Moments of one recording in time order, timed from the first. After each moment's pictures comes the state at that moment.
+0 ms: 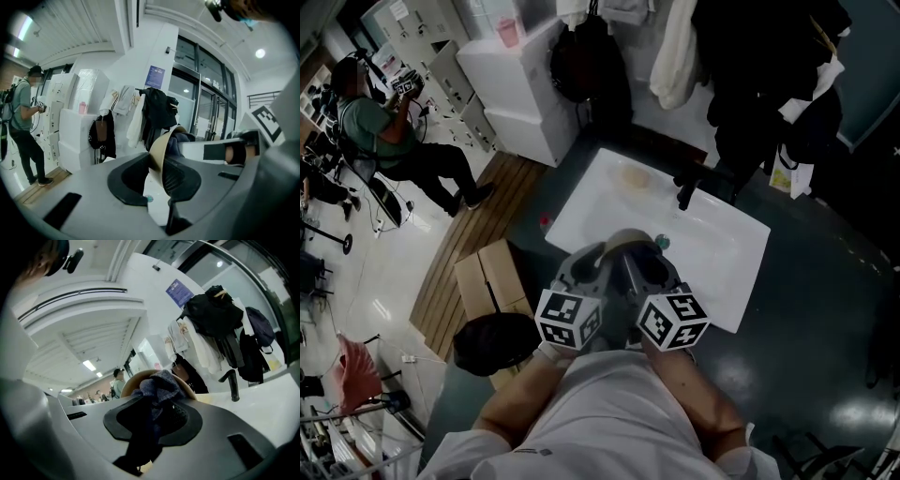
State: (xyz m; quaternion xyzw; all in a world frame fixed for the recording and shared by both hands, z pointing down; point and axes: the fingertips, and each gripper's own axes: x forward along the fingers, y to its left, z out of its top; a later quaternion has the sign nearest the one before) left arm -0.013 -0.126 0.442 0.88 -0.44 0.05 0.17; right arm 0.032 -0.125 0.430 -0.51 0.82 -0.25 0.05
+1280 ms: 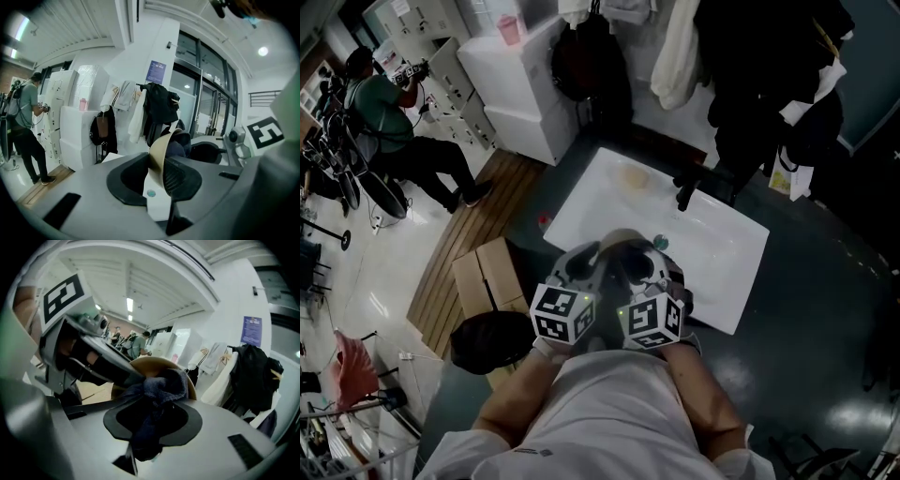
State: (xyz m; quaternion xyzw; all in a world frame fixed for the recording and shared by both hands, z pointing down) left arm -0.020 -0.133 0.458 0.88 -0.44 0.08 0.18; right arm 0.011 -0.128 0.463 -0.44 0.85 0.11 -0.28
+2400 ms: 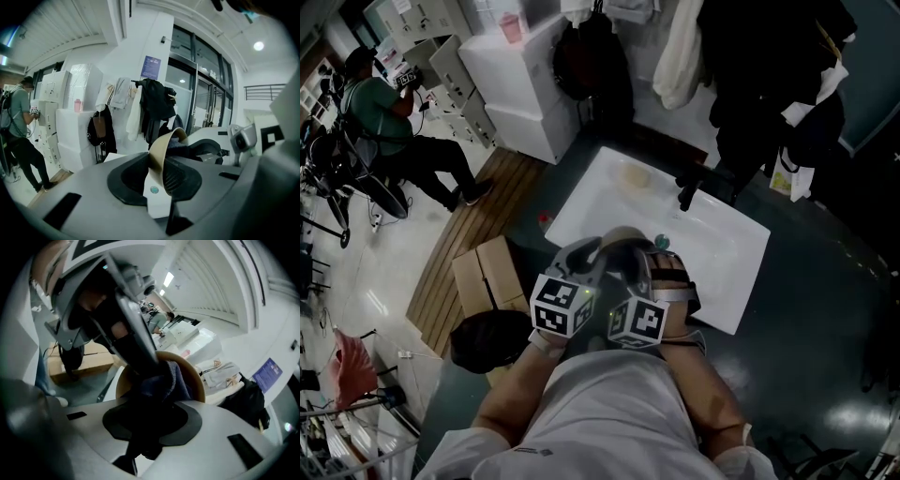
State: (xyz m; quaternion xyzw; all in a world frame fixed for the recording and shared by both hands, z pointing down) left arm -0.019 -0.140 0.459 0.89 -0.42 0.11 0.17; right arm 0.005 -0.128 0.486 -0.37 0.76 0.25 -0.48
